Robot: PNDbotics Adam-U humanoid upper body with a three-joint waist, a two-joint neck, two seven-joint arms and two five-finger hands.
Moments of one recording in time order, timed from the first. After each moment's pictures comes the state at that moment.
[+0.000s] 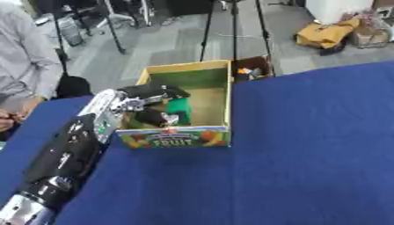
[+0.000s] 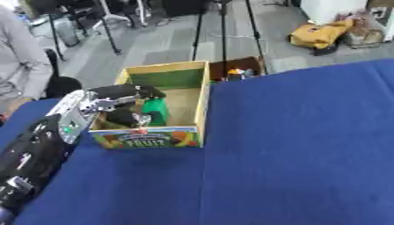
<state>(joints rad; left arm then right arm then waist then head) -1.04 0.79 -0.06 -0.96 -0.73 -0.48 -0.46 -0.62 -0.24 -0.08 -1.98 0.21 -0.35 -0.02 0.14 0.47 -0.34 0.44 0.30</state>
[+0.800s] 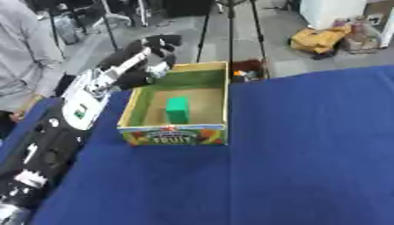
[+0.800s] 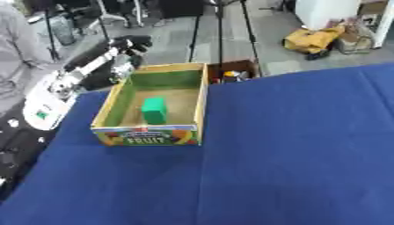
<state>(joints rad) -0.93 0.84 -0.01 -1.33 -0.21 -0.36 -0.22 -0.59 -0.24 -0.09 -1.98 0.21 -0.34 -0.05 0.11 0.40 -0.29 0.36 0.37</state>
